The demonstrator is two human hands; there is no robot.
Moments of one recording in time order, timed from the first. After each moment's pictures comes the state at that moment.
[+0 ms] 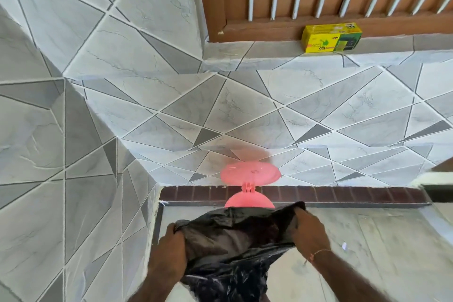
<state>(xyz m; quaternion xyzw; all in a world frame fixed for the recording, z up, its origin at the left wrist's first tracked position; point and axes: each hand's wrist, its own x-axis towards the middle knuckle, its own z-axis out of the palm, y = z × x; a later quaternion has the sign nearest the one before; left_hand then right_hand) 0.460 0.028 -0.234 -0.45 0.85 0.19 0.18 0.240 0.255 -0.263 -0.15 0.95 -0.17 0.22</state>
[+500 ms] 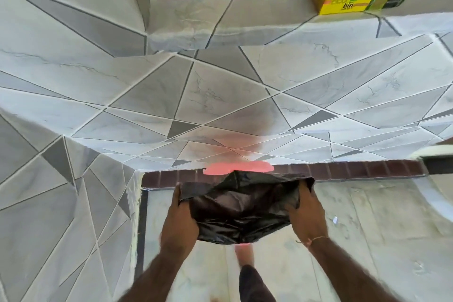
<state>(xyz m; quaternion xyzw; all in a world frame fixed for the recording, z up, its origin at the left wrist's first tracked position) 0.314 -0.013 -0.297 -0.44 0.80 0.40 0.03 0.141 0.215 -0.308 -0.10 0.95 -0.22 0.21</state>
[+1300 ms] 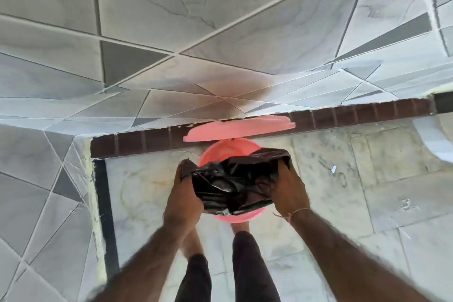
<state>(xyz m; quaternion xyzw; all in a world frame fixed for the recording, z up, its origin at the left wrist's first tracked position) 0.272 -0.053 -0.518 -0.34 0.81 0.47 0.11 0.152 0.148 -0.518 -0.07 0.95 -0.13 0.29</state>
